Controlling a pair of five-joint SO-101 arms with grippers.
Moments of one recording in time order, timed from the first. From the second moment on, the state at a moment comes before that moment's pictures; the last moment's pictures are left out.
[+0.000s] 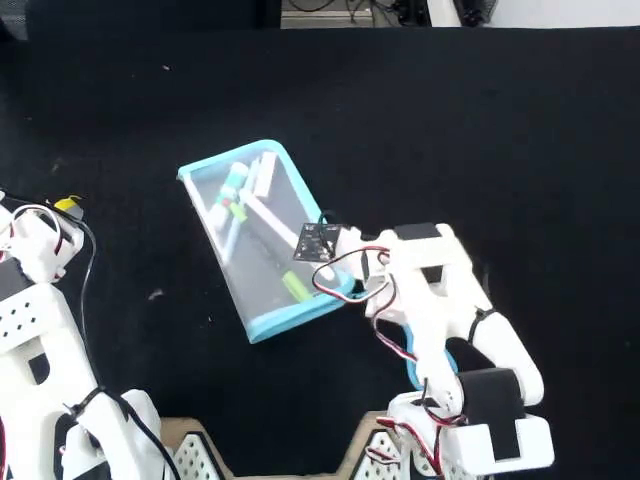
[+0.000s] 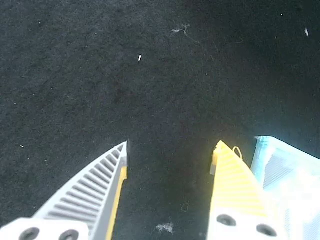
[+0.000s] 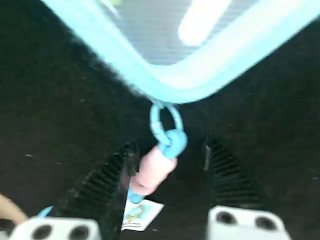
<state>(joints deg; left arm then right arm) -35.4 -42.2 42.4 55.5 17.7 -6.7 -10.6 49.8 57.2 66.5</state>
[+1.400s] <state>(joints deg) -35.9 -42.2 42.4 55.5 17.7 -8.8 -10.2 52.0 49.6 66.2</state>
